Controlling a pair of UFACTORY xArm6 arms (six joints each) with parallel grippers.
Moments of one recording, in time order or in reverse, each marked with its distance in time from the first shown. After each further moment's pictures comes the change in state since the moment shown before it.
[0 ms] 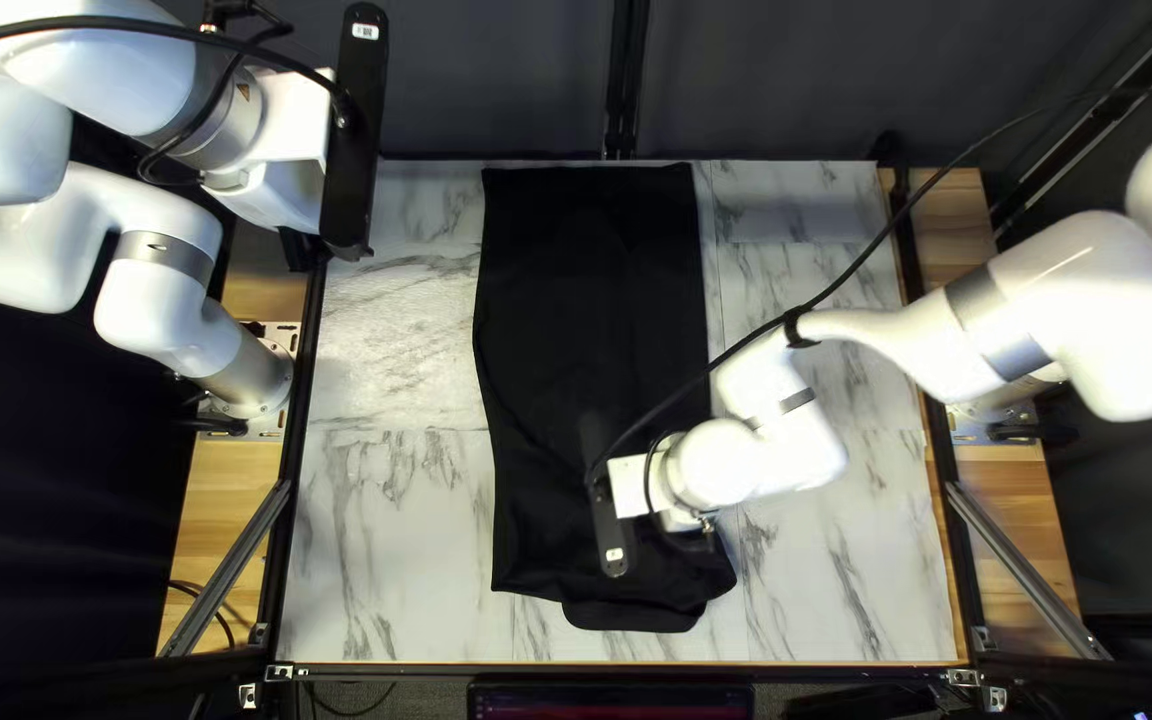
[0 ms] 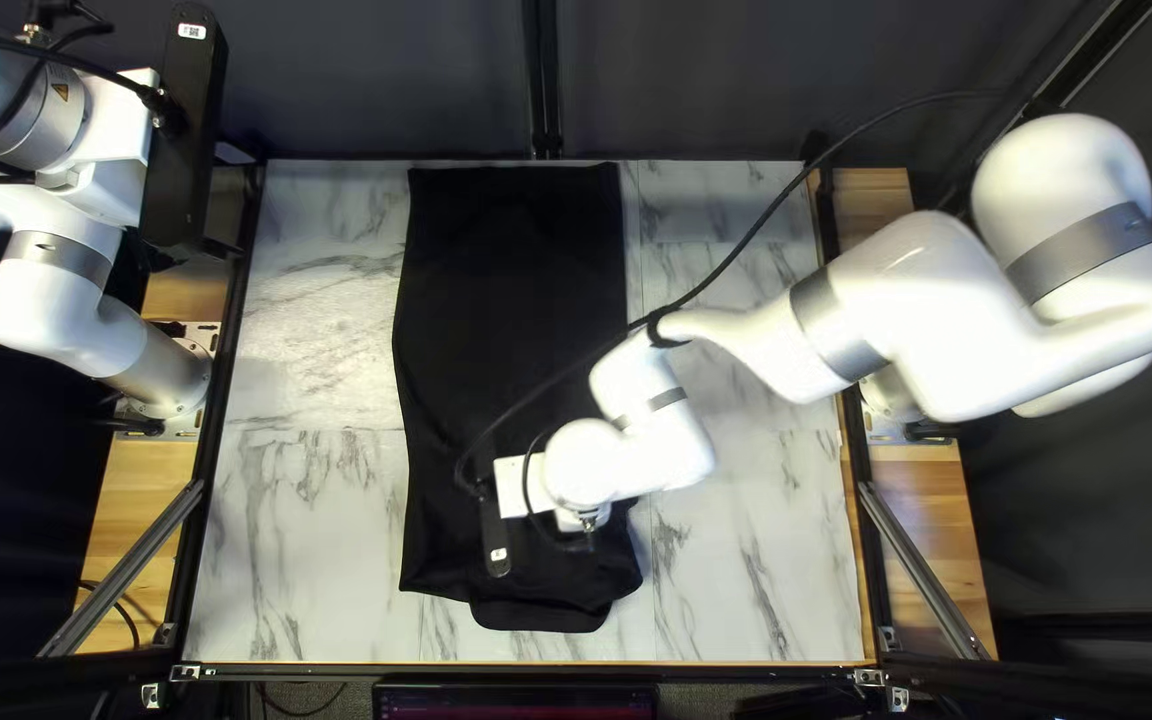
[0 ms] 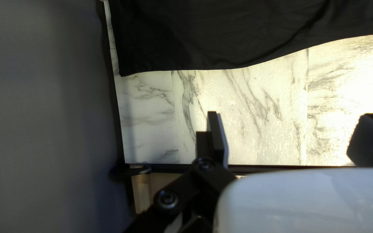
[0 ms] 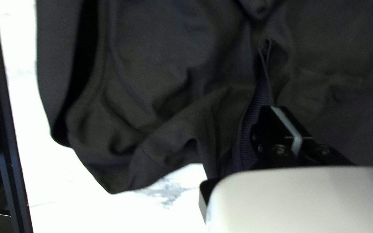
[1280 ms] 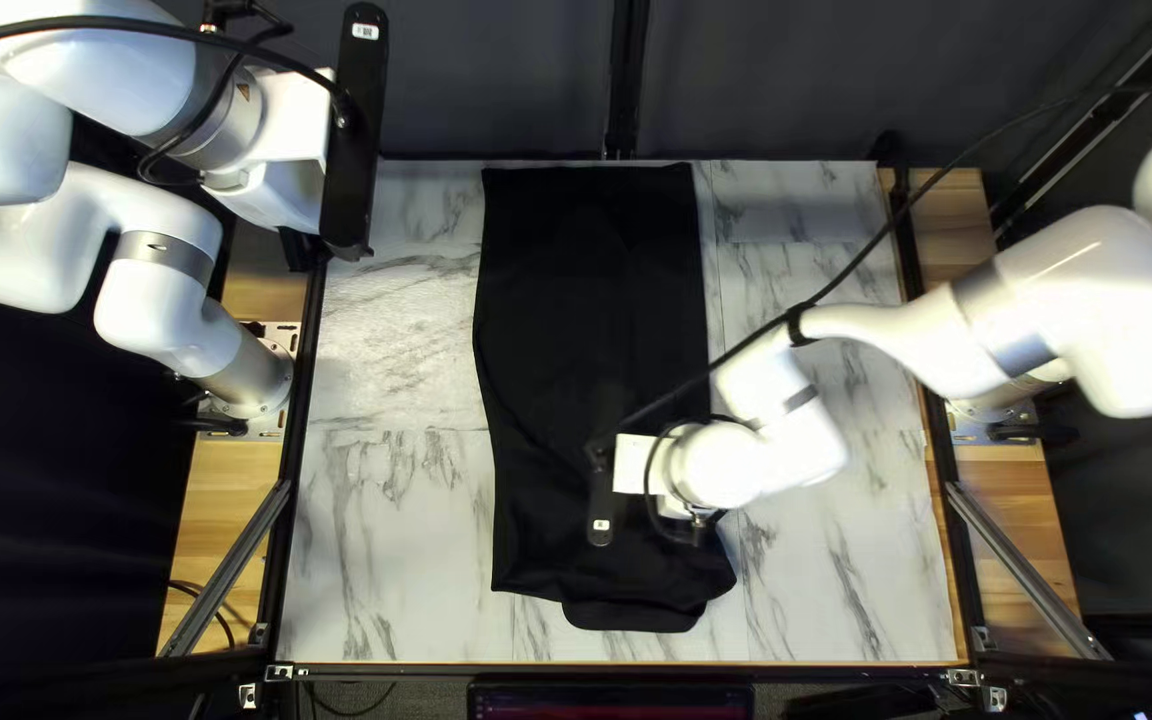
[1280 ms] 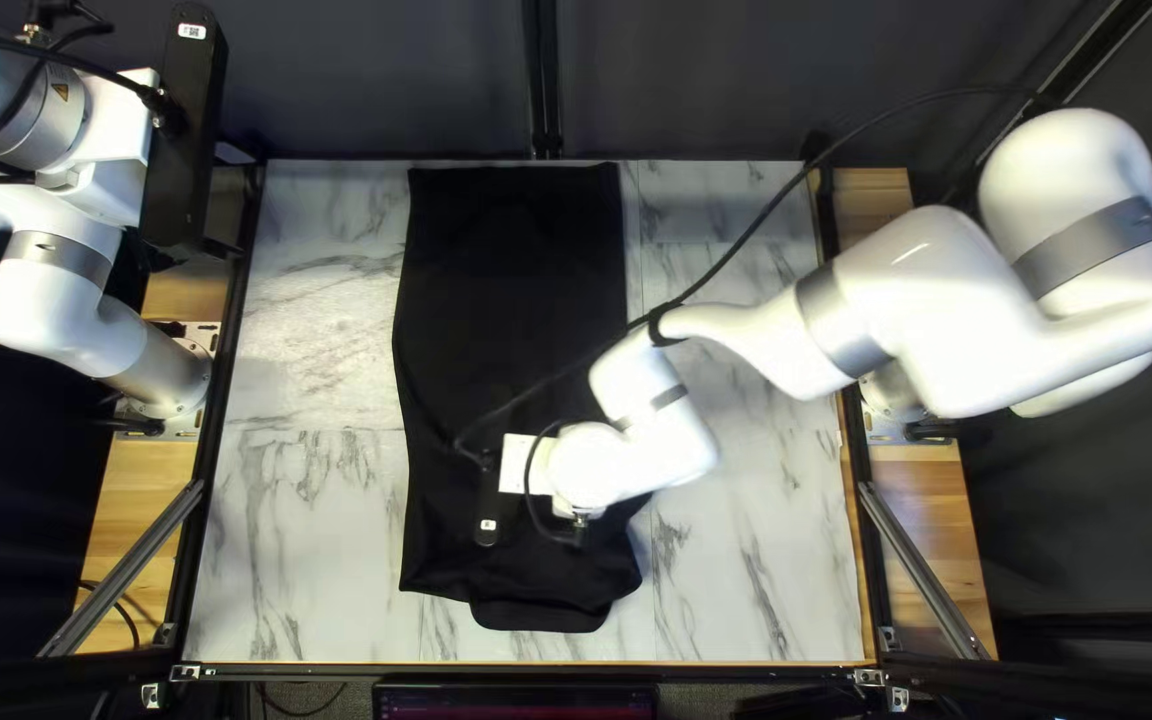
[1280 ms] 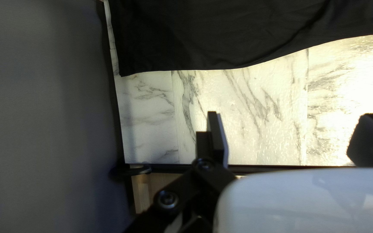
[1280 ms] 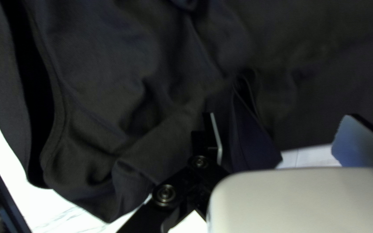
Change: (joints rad) left arm 0.000 0.000 0.000 0.000 0.000 0.000; right arm -0.033 0.169 -0.185 0.044 0.075 -0.164
